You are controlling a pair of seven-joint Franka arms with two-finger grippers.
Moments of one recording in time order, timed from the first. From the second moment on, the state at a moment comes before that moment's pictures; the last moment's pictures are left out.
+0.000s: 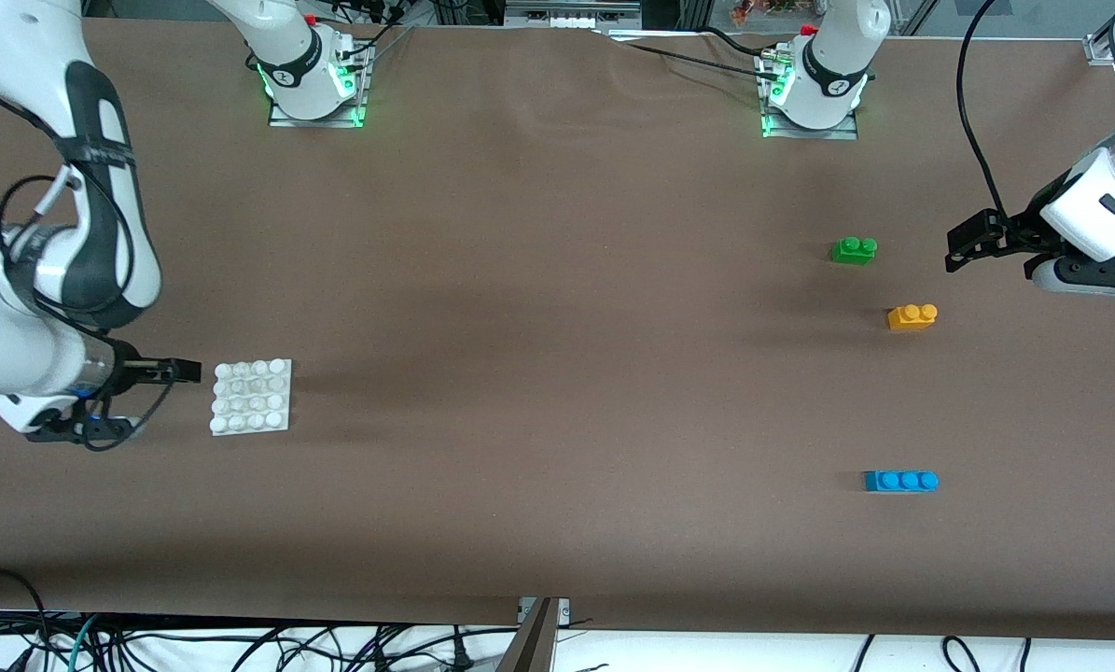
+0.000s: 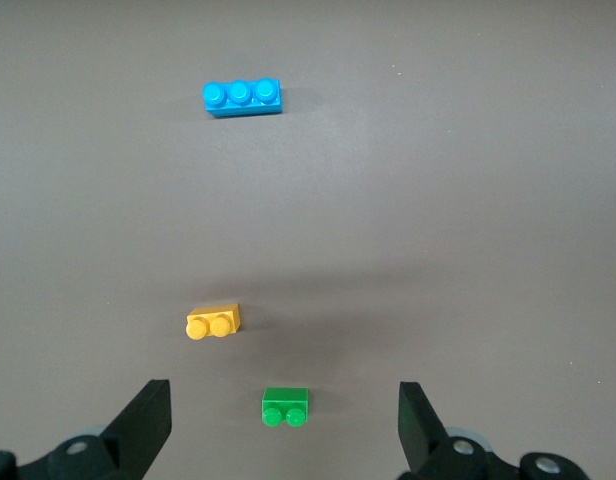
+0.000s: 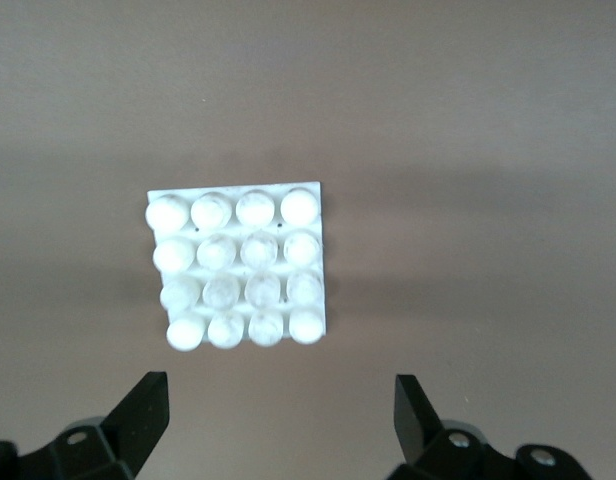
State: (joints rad) left arm -0.01 0.02 0.00 -1.70 -0.01 1.70 0.05; right arm 0.08 0.59 -0.16 -1.49 0.01 1.93 -0.12
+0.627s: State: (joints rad) left arm -0.01 0.03 0.00 -1.69 -0.01 1.70 0.05; right arm 0.11 0.72 -0.16 -1.53 0.02 2.05 -0.11
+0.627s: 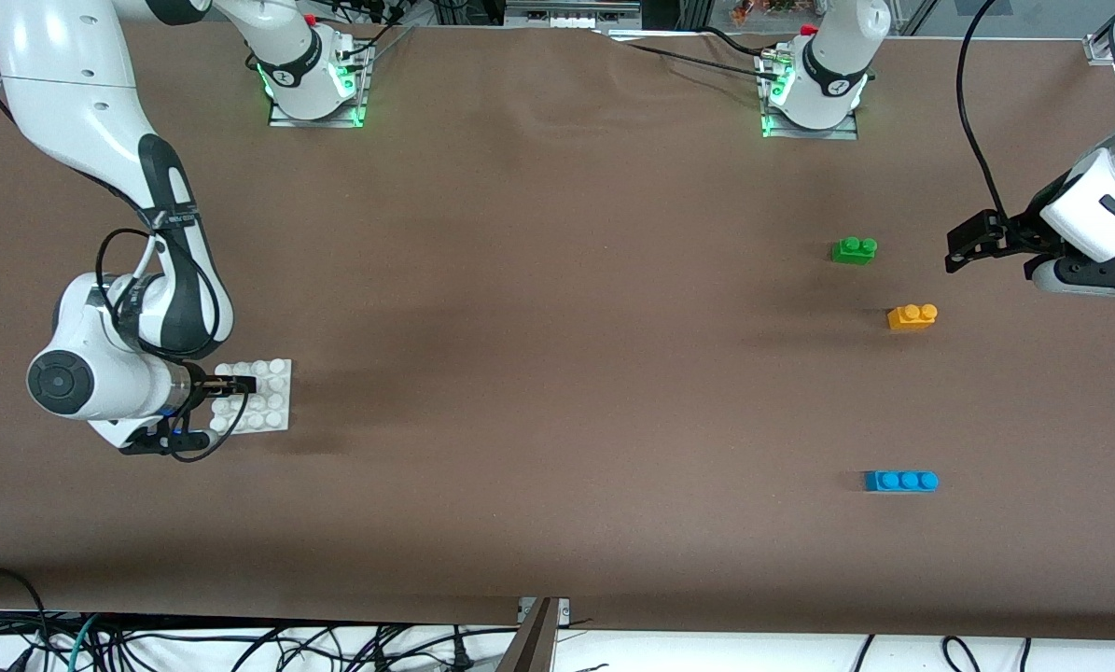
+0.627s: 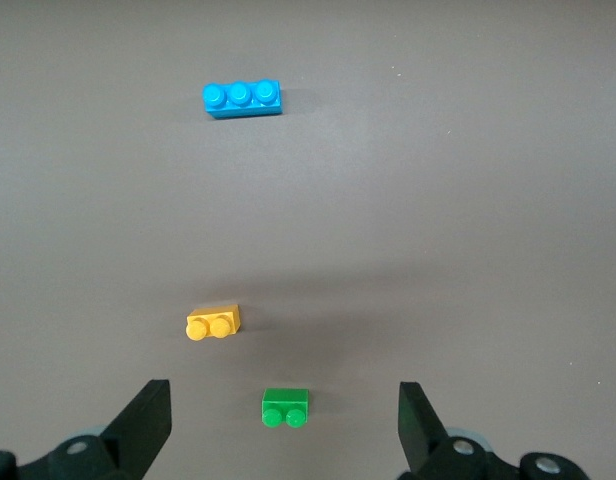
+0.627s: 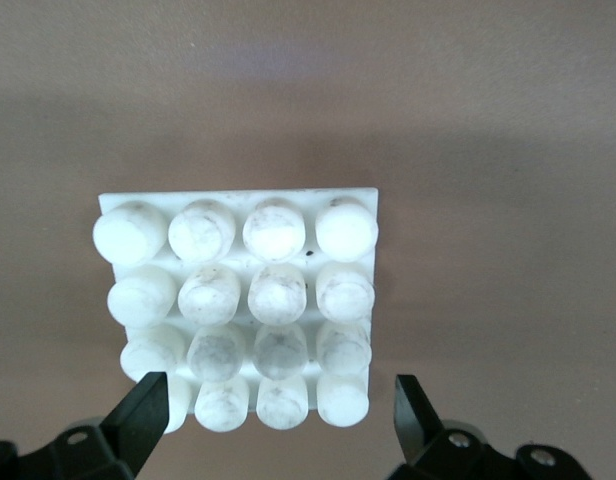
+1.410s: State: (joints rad) left arm -0.01 0.03 0.00 -1.69 -0.01 1.70 0.05; right arm 0.11 0.76 -0.16 -1.56 0.02 2.12 -0.11
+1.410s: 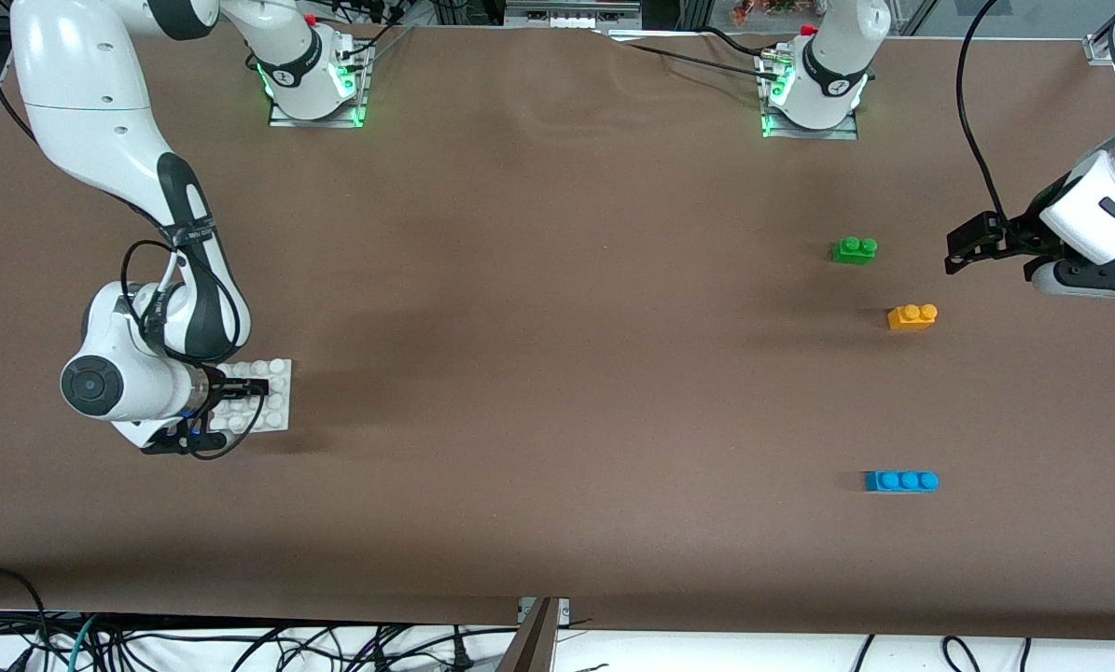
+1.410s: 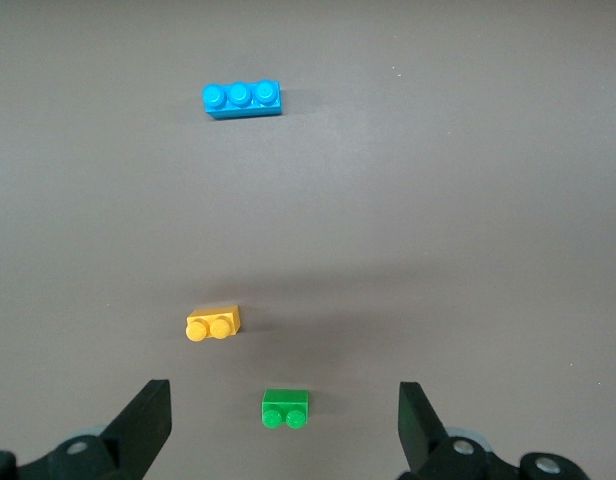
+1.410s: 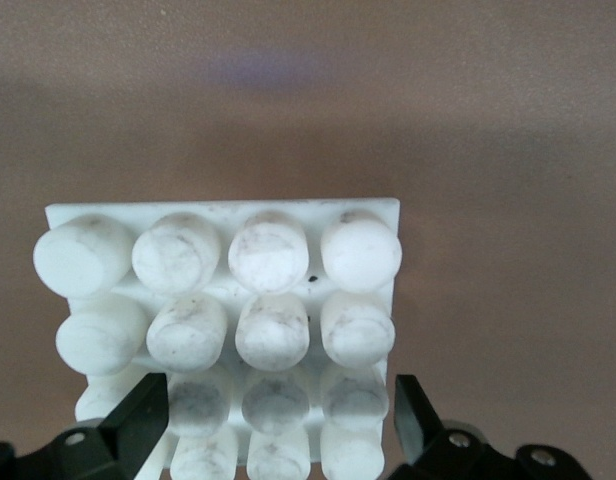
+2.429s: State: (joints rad) left arm -0.01 0.03 0.00 -1.68 -0.01 1.70 0.05; right arm 0.15 0.77 -0.10 -1.56 0.01 2.17 0.00
